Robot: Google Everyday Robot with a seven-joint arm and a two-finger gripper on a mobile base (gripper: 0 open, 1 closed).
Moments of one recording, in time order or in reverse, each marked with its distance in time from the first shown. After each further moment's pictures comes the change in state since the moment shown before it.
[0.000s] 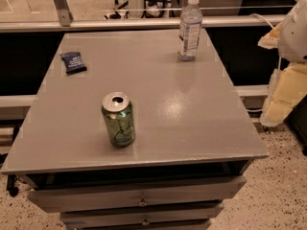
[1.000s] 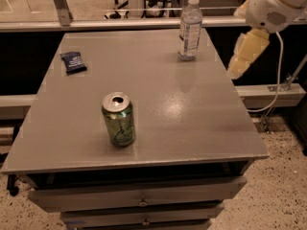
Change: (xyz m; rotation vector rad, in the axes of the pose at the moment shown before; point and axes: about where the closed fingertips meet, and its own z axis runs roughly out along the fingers) arm -0.038 -0.116 0.039 0.092 -0.126 -0.006
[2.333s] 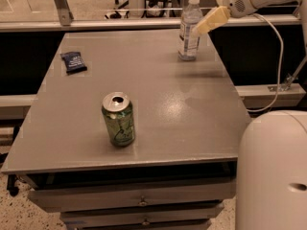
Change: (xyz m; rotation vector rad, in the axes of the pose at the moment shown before) arm -0.052 -0.168 0.098 0.031 -0.504 0.311
